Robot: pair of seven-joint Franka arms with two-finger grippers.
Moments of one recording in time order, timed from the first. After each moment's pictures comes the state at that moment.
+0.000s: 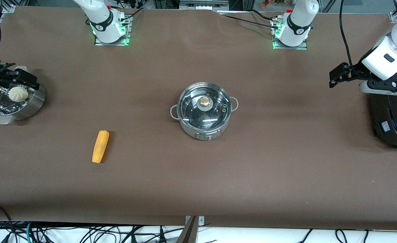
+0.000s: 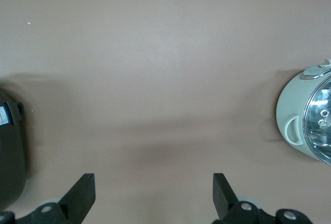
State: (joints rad) left arm -0.09 0.00 -0.01 -1.62 -0.01 1.60 -0.03; right arm -0.01 0.08 -0.01 -1.54 -0.04 1.54 0.01
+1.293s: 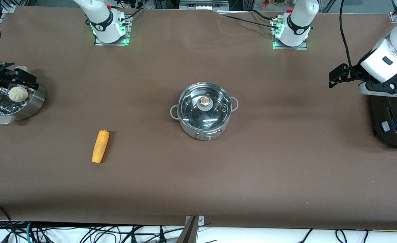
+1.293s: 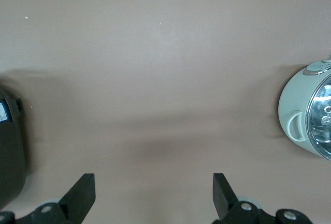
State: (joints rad) left arm -0.08 0.01 -0.01 -1.62 -0.01 1.59 -0.02; right arm -0.01 0.08 -0.01 -1.53 -0.04 1.54 0.02
